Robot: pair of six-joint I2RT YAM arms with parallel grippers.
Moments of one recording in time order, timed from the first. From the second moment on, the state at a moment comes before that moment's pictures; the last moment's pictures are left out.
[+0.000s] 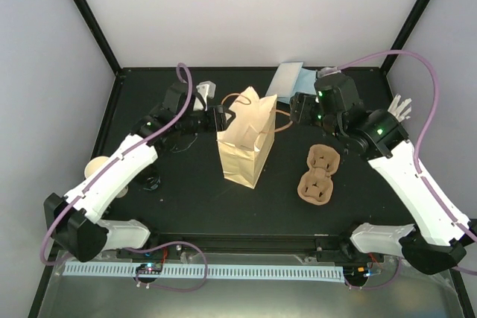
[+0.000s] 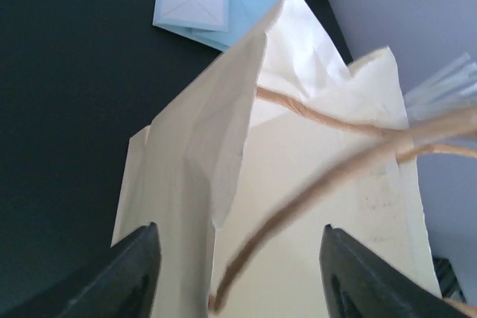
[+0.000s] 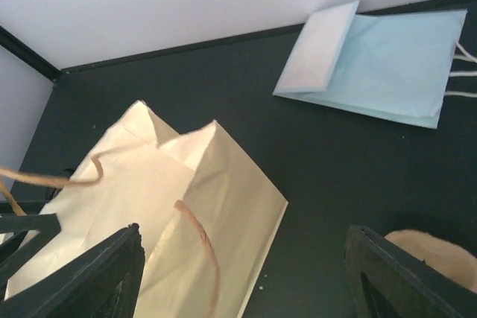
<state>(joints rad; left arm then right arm) -0.54 1.28 1.22 -0.52 0.24 -0.57 0.68 1.22 1.62 -1.02 0.30 0.60</state>
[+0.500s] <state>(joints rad) -0.54 1.05 1.18 -0.55 0.25 -0.53 0.65 1.20 1.49 -1.02 0.24 0.53</state>
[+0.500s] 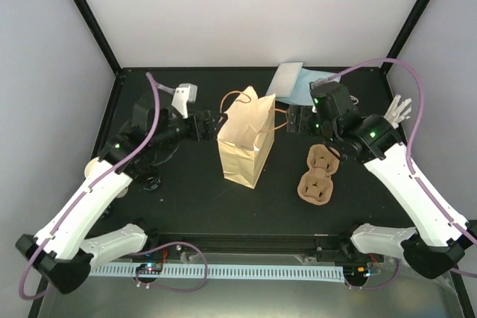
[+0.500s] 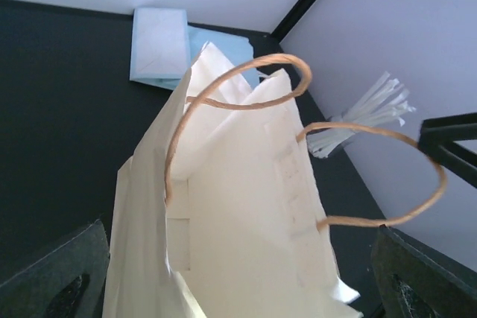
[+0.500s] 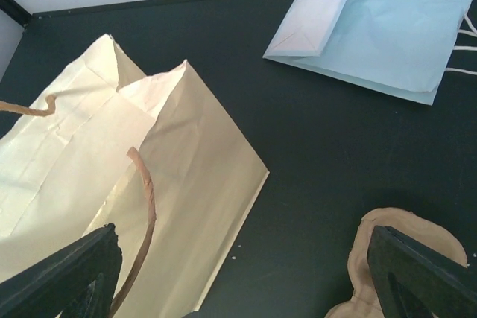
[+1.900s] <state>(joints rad) -0.53 1.02 0.50 -0.36 0.22 -0.62 0.45 0.94 0.85 -0.65 0.10 0.56</state>
